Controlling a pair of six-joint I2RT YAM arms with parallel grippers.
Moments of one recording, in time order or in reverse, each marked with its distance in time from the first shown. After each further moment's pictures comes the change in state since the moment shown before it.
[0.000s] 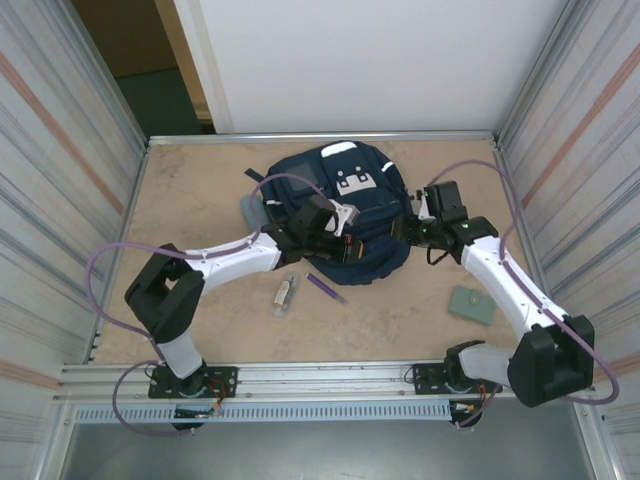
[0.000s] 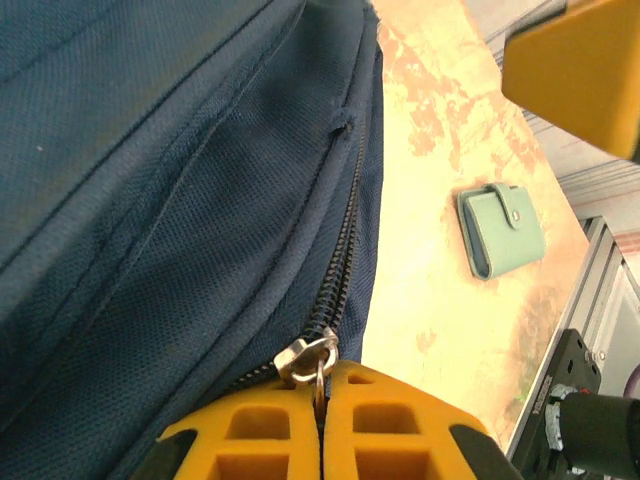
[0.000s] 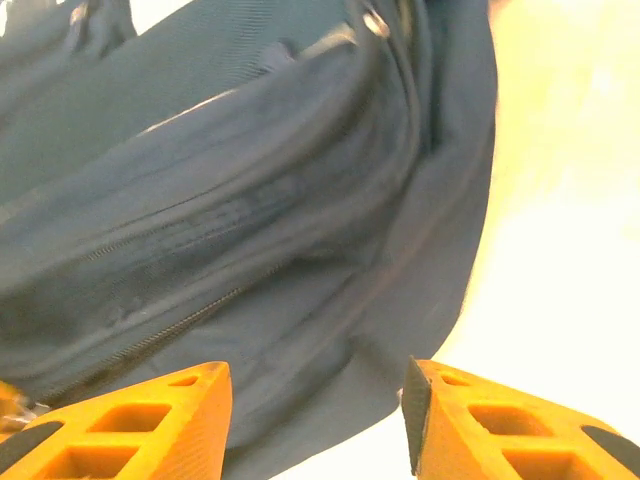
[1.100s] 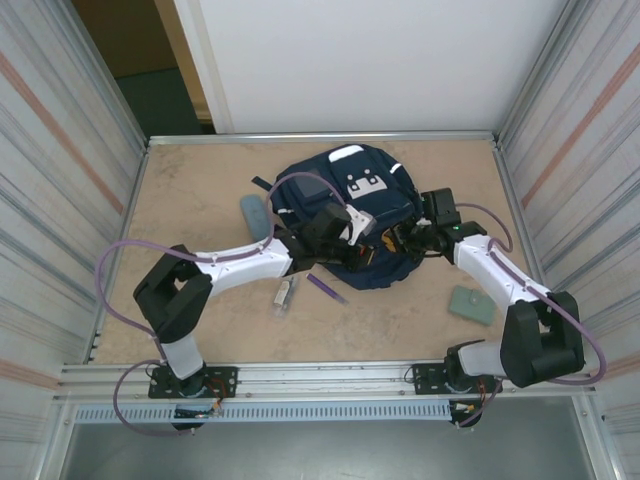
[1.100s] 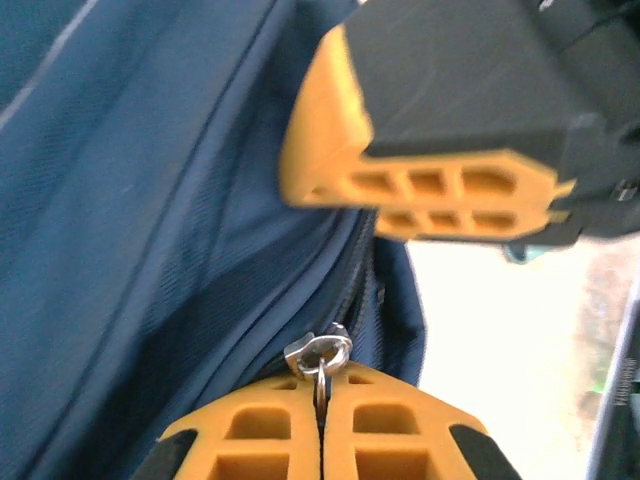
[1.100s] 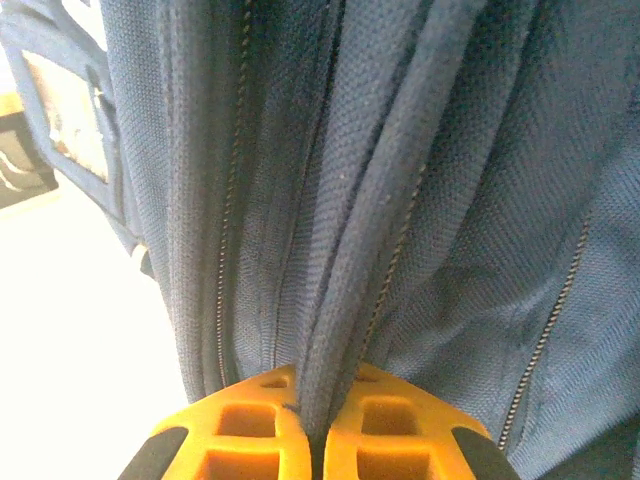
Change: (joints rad) left arm -0.075 0.017 0.016 0.008 -0.150 0.209; right arm -0.053 0.105 -0.091 0.180 -0.320 0.732
